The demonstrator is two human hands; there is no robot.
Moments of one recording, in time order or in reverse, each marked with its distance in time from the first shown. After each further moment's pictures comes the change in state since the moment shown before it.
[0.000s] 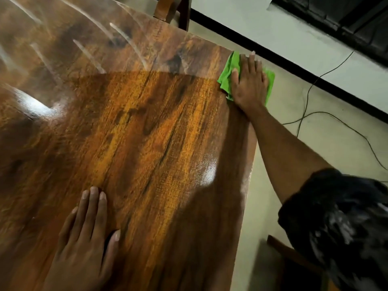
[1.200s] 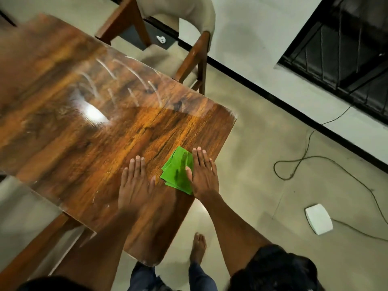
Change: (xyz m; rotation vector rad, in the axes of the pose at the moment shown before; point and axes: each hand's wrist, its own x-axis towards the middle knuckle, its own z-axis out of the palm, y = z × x) left_hand 0.040 0.181 -0.128 -0.101 -0.041 -0.393; right_hand -0.242 0.008 -0.139 0.022 -0.376 -0.378
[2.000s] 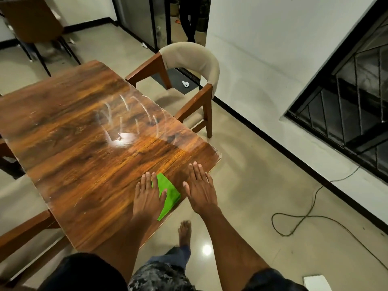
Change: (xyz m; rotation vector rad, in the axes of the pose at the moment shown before) left_hand 0.013 0.182 -0.029 -0.064 0.028 -0.270; right_hand 0.024 0.108 -0.113 -0.029 0.027 -0.348
